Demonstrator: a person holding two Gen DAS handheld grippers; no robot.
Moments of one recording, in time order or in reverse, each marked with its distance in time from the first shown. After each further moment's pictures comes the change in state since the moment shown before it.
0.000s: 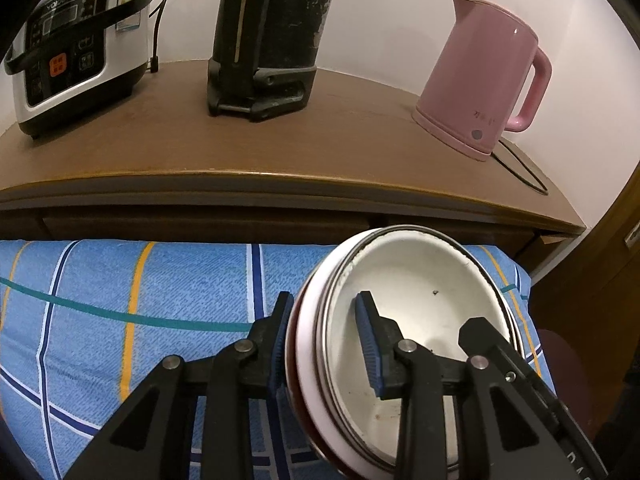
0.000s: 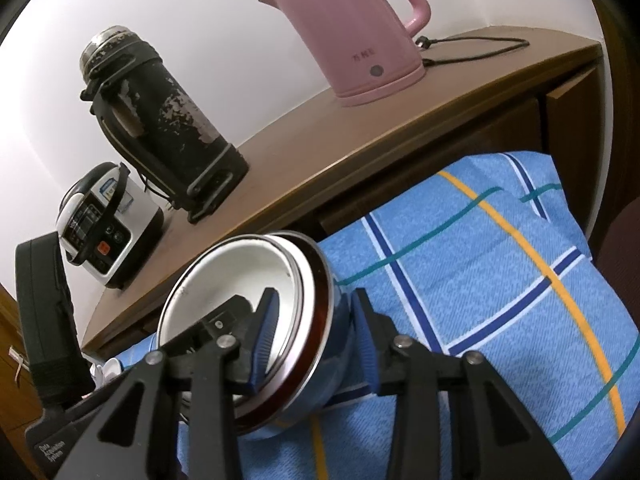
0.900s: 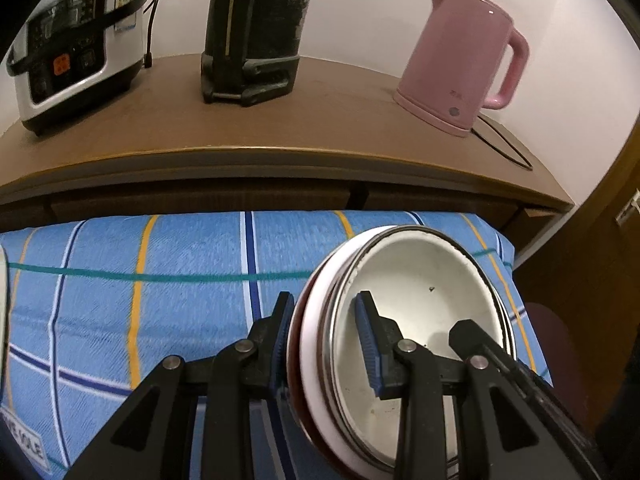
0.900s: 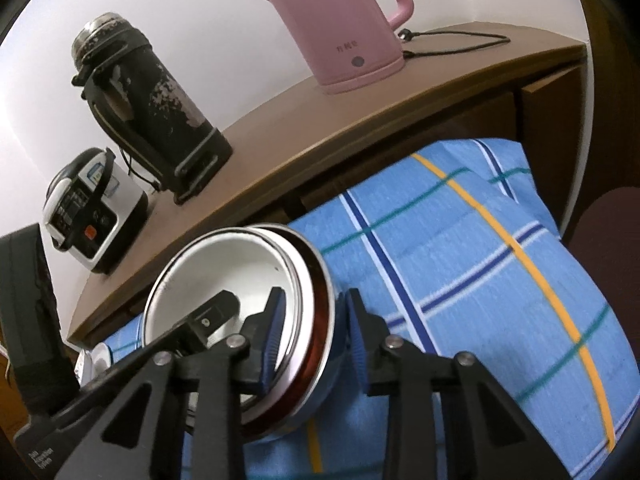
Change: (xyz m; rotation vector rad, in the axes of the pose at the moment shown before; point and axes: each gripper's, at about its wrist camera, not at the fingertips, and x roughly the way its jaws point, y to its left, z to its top) left arm -0.028 -0.014 -0.018 0.050 0.051 -0.011; right arm -0.022 0.005 -0.012 0.004 0.063 -0.095
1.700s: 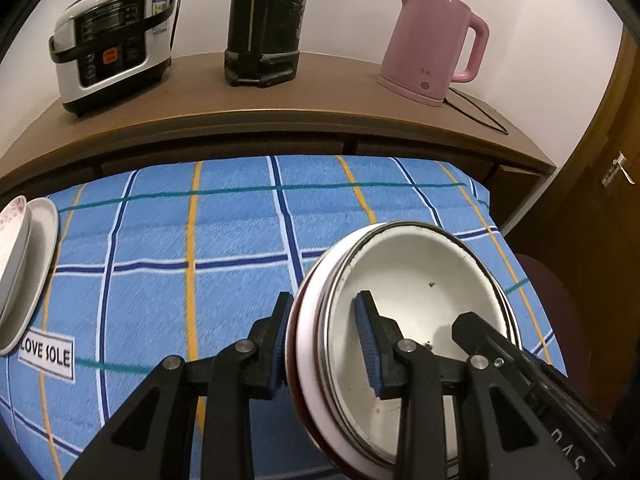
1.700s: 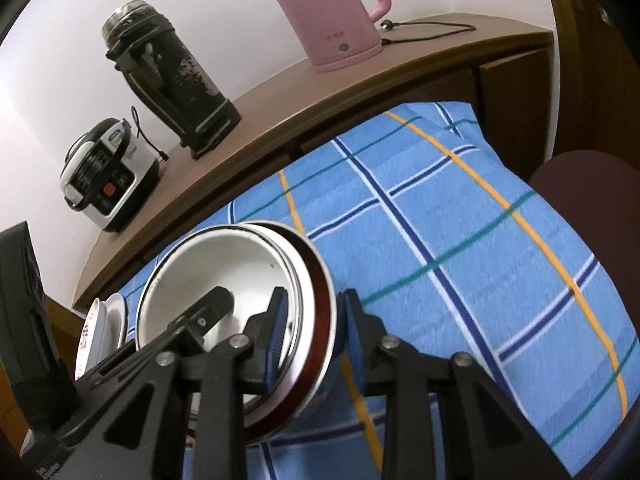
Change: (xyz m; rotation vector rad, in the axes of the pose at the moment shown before) left arm -0.072 0.005 -0.072 0.049 0.019 0.010; right arm -0.074 0.016 -0.069 0.011 0.050 -0.044
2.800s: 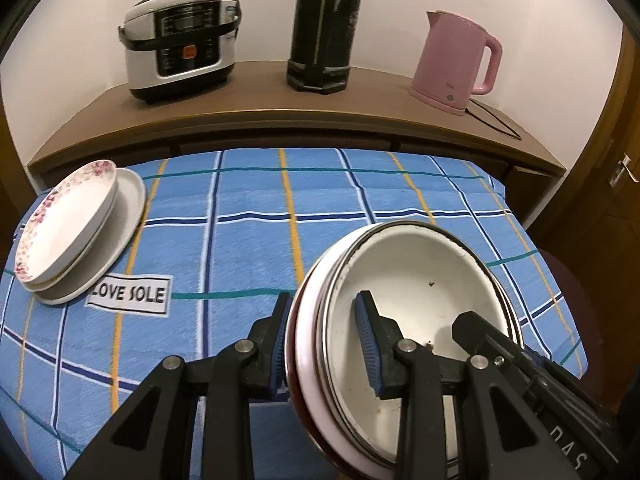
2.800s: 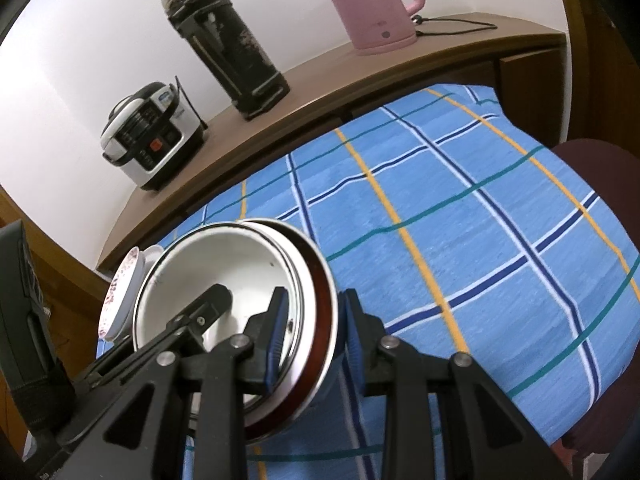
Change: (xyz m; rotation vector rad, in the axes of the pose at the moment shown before) left arm -0.066 0.049 -0.045 -0.025 -0.044 0.081; right arm -0.031 0.052 -0.064 -0.047 0.029 0.054
